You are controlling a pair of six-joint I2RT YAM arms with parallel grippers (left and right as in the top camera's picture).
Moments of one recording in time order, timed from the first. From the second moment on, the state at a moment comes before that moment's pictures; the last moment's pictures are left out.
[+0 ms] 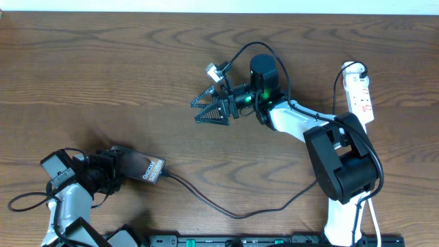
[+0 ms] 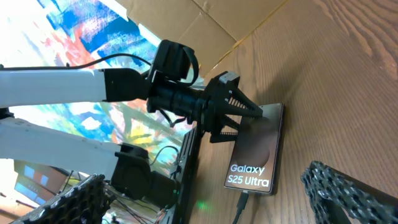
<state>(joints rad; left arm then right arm) 0.68 1.31 0.40 -0.34 0.57 -0.80 0.46 2.07 1.18 0.69 -1.43 0.62</state>
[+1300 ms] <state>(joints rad) 0.59 1.23 0.51 -0.55 0.23 -0.69 0.46 2.07 1.18 0.69 -1.43 0.61</state>
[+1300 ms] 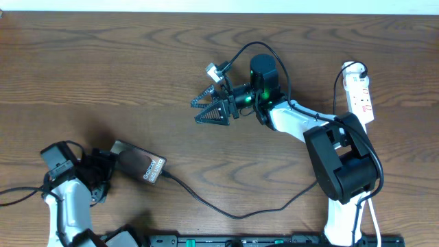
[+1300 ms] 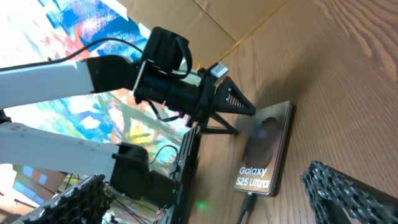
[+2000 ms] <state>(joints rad) -0.01 1.16 1.00 -0.82 -0.02 -0.57 0.48 2.07 1.18 0.69 -1.43 0.61</state>
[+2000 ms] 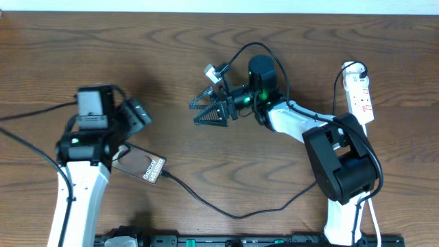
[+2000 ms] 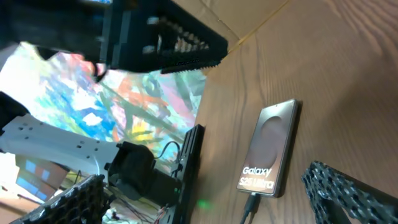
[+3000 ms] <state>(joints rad) -0.19 1.19 1.03 -0.81 -0.09 -0.40 0.19 2.06 1.18 0.69 -1.37 0.79</state>
